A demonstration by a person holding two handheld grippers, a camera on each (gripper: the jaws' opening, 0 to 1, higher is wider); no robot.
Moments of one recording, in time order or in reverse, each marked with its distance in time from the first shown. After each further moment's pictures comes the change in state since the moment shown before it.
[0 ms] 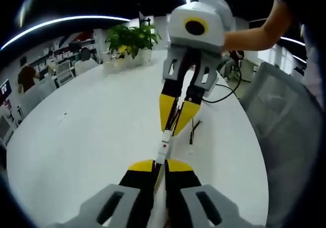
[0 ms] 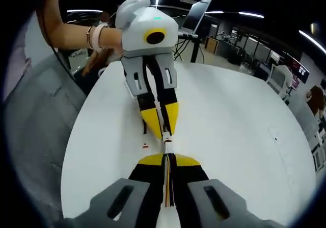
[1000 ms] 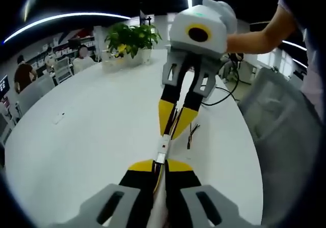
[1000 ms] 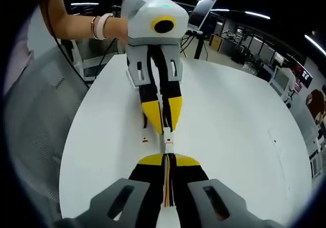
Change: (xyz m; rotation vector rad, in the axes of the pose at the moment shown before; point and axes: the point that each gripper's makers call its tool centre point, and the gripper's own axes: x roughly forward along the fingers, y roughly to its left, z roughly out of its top) left arm 0.003 0.001 0.010 0.009 0.008 -0.029; right arm -0.006 0.005 -0.002 -0.049 0.040 0.020
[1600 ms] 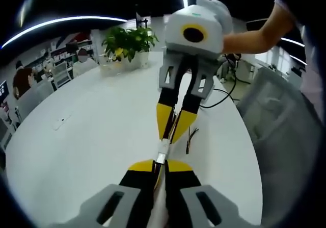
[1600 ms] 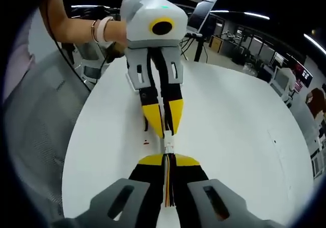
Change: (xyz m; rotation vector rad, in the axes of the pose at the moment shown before) left arm -0.006 -0.002 0.009 -0.017 -0.021 0.002; right arm -0.005 -0.006 0.002 0.027 -0.026 0.005
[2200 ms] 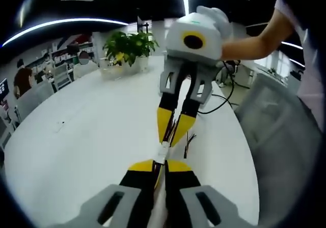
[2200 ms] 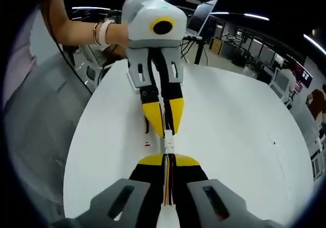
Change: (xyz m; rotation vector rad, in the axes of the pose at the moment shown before) left arm -0.002 0.004 0.003 -0.004 -0.026 -0.014; right arm -0.002 -0.001 0.003 -0.016 -0.007 0.006
